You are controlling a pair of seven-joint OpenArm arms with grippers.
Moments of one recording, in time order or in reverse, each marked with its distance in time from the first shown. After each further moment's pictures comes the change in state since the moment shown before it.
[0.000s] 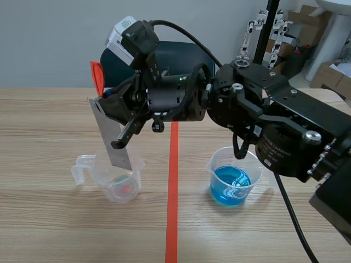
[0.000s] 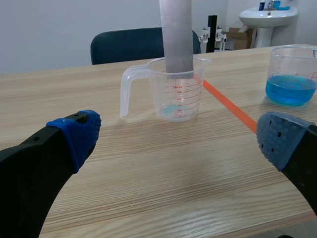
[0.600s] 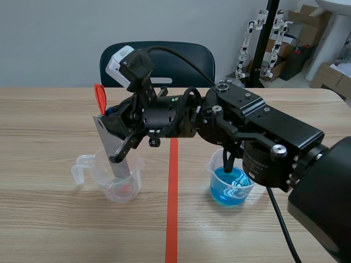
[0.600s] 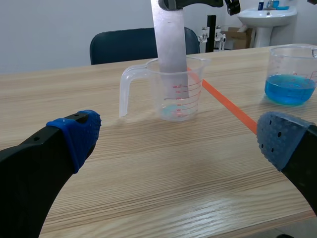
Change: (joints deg) left arm 0.0 0.0 0.0 0.0 0.2 0.0 0.0; right arm 0.0 -4.4 0.0 -9.5 -5.6 0.0 5.5
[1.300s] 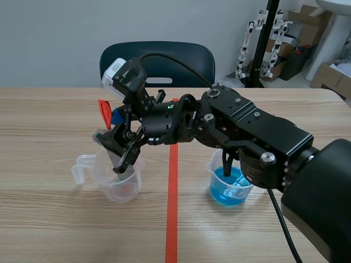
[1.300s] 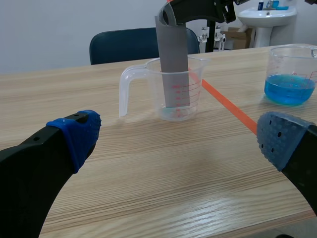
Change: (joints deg) left arm 0.0 0.0 0.0 0.0 0.0 0.0 0.0; right arm 0.0 -1.3 0.0 -1.9 -9.3 0.2 2.6
